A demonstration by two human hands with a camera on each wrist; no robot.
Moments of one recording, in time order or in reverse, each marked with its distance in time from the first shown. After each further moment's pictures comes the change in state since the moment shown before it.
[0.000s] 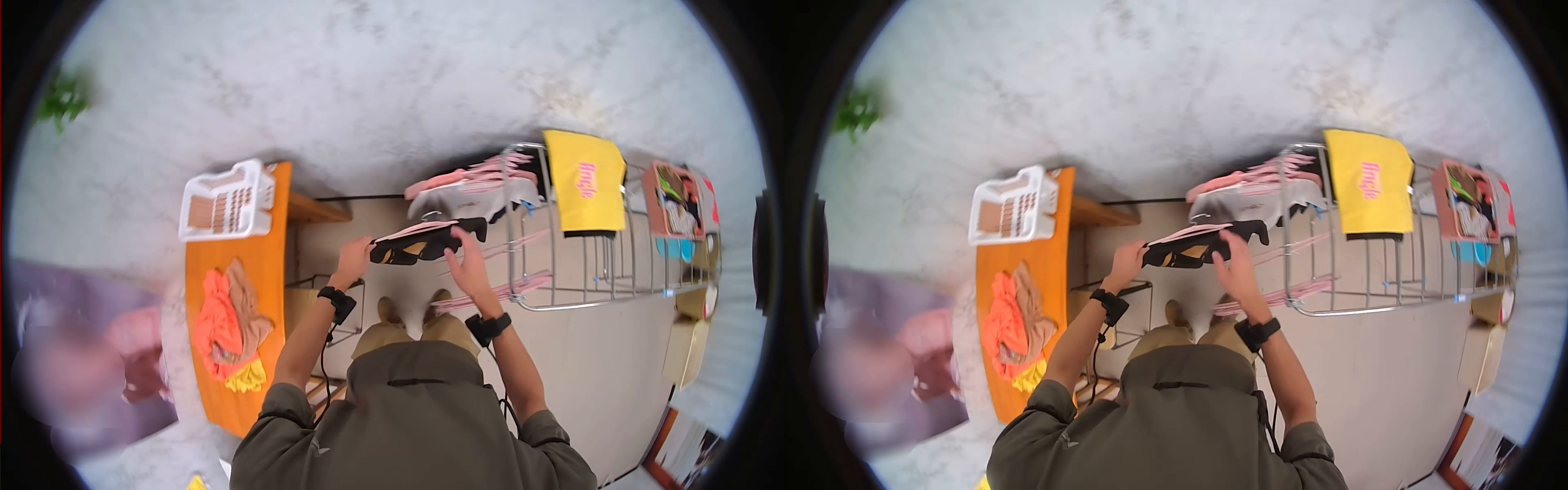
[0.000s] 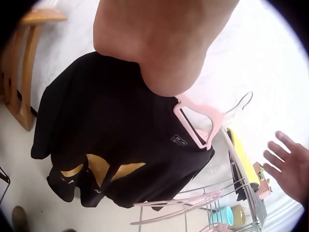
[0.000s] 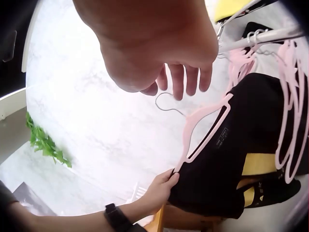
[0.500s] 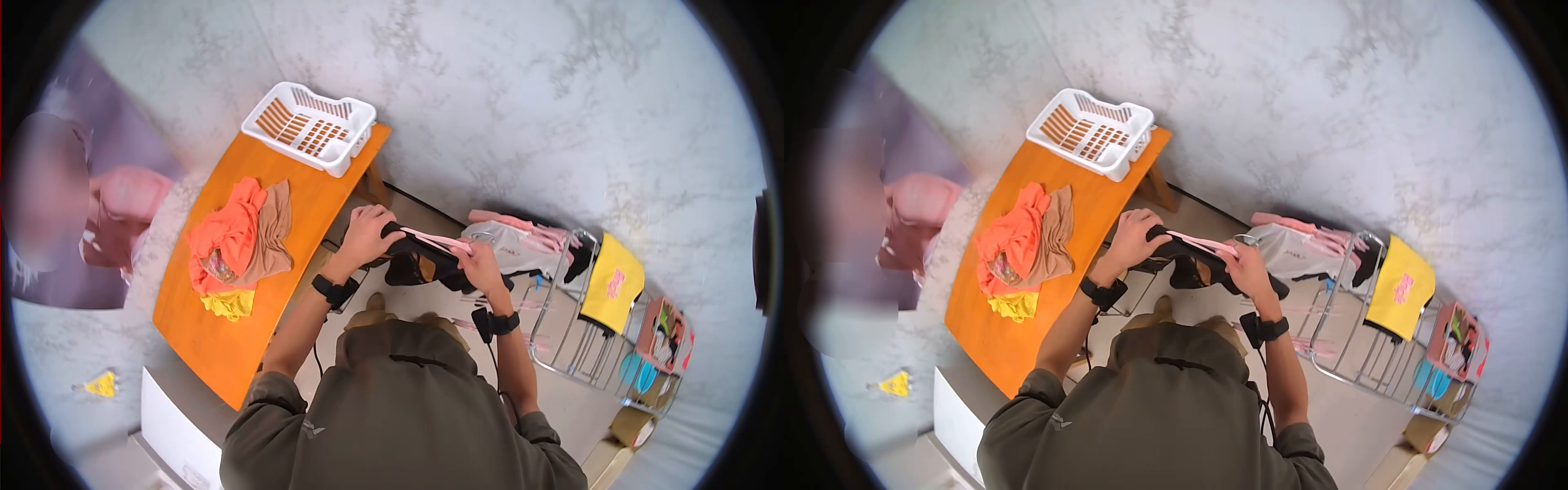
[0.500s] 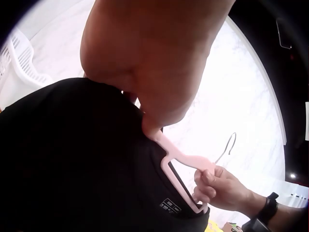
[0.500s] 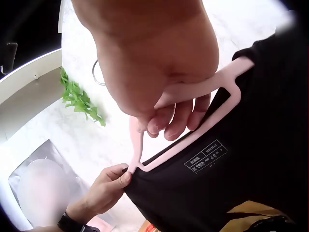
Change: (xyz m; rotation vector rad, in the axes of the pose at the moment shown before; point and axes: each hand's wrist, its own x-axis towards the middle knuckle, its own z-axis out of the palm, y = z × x) left_hand -0.095 0.005 -0.173 0.041 0.344 -0.074; right_hand 0.044 -0.116 0.107 -0.063 -0.703 -0.044
